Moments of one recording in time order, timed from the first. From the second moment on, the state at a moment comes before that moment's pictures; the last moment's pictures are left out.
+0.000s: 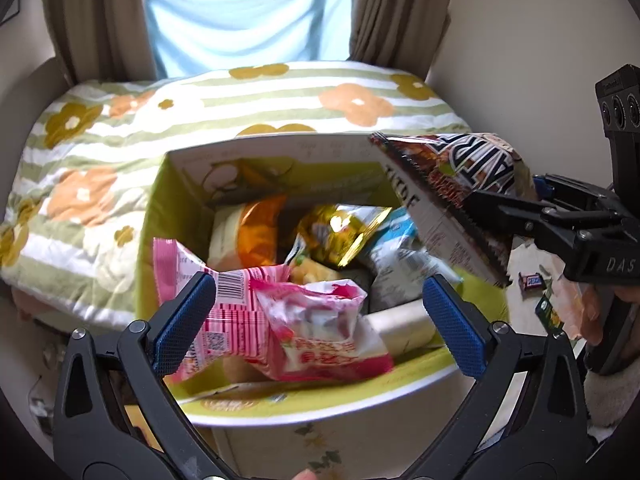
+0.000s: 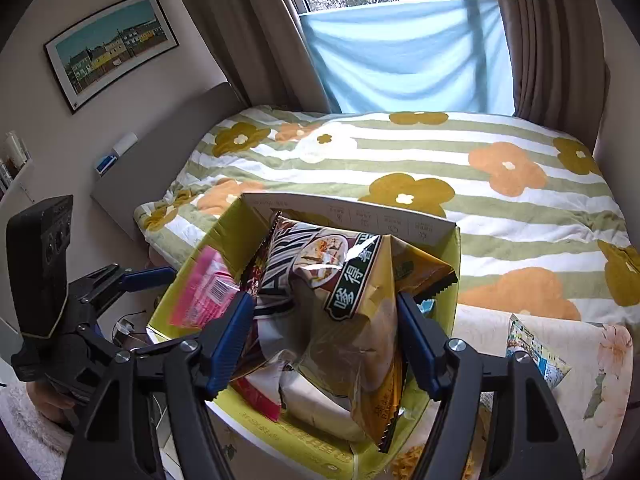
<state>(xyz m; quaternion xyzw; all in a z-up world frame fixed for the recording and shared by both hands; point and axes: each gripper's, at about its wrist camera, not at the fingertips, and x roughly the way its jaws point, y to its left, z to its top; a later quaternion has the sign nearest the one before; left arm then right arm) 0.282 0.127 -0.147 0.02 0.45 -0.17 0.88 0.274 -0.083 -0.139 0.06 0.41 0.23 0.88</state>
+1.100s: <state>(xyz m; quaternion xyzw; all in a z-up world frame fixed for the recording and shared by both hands) 0.272 0.150 -0.151 -0.02 0.46 -0.16 0.87 0.259 -0.076 -0.149 0.04 0.44 0.19 0.87</state>
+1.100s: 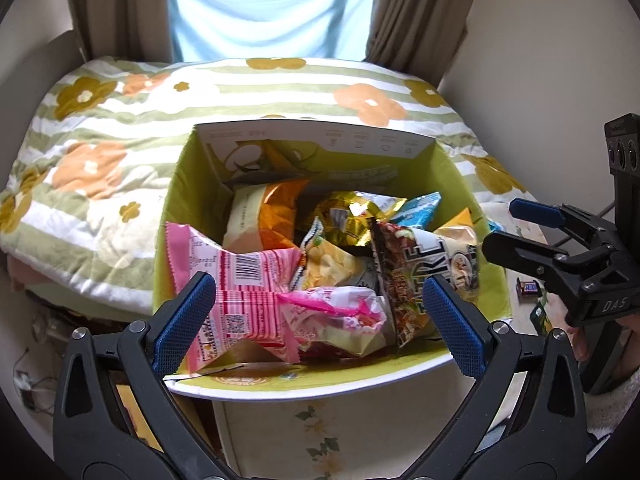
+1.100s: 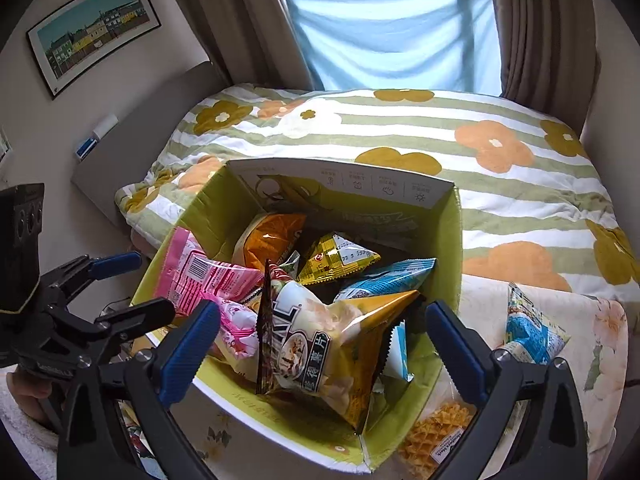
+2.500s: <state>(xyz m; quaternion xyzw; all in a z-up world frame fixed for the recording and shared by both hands) 0.140 -0.152 -0.218 0.09 0.49 -0.17 0.85 0.107 -0.361 -0.213 0.05 0.51 0.10 0.85</state>
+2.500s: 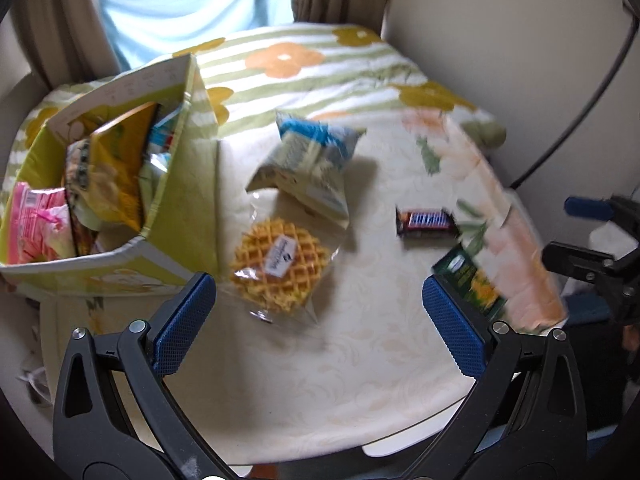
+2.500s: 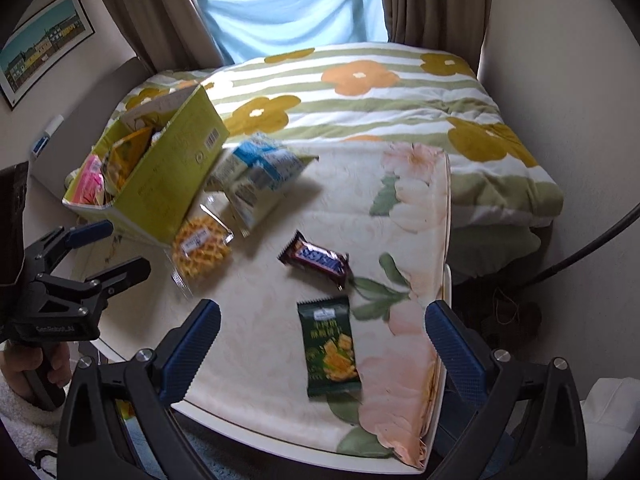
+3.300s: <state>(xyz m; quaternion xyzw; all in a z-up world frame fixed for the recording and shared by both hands) 0.213 -0.185 -0.313 0.16 0.62 -0.14 0.75 0.113 -0.352 -0.271 0.08 0.57 0.11 0.81</state>
